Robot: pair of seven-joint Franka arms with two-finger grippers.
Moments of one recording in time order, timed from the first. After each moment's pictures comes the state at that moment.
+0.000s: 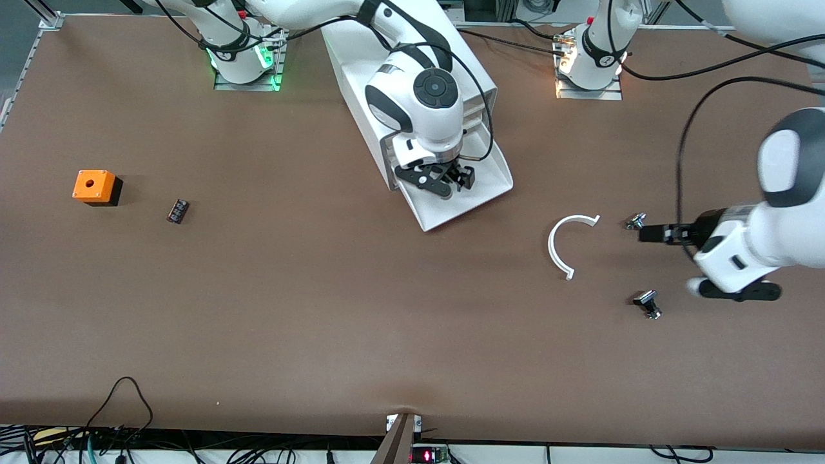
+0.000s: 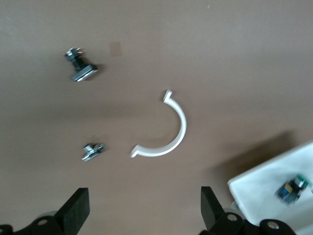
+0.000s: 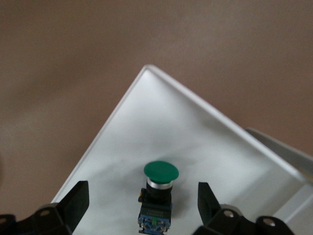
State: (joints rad) left arm -0.25 0.59 0.26 -1.06 -0.22 1.38 -0.06; right arm 0.72 0.71 0.23 -1.28 -0.13 2.02 1.39
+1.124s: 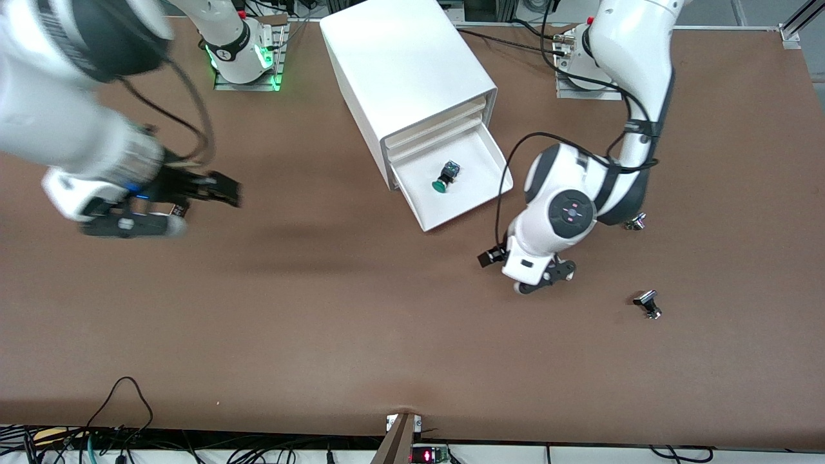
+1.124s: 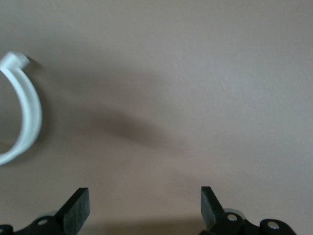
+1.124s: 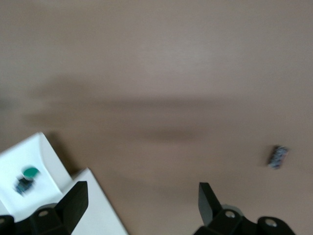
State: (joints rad) left arm -0.53 0.62 0.10 -1.55 -0.22 2.10 -0.80; right arm 0.09 0.31 0.15 -1.26 0.08 1.52 0.19
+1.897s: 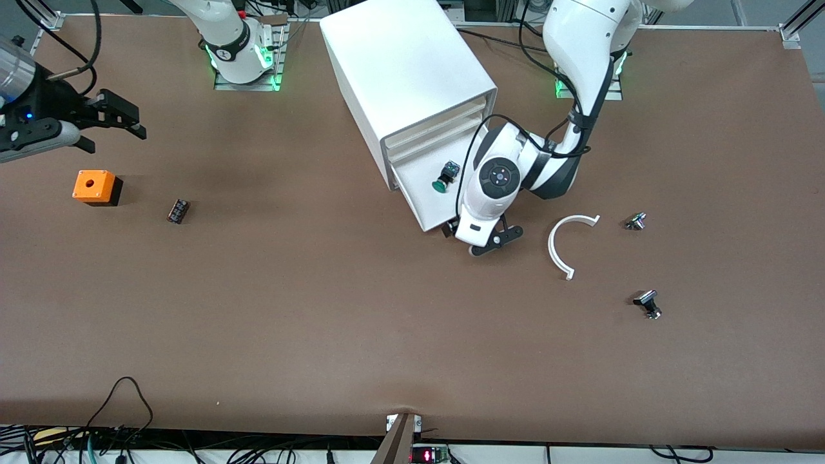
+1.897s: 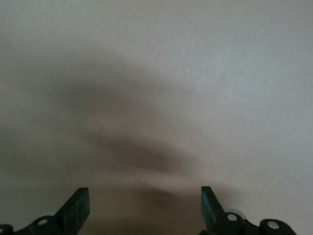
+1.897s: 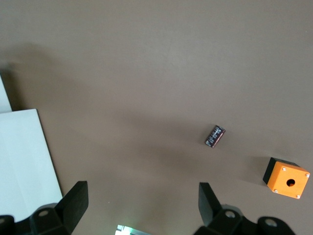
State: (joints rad) left arm -0.70 0.60 0.10 -1.78 -0.22 2.29 -0.92; right arm 0.08 -0.11 -0.05 -1.78 0.07 1.62 -0.22
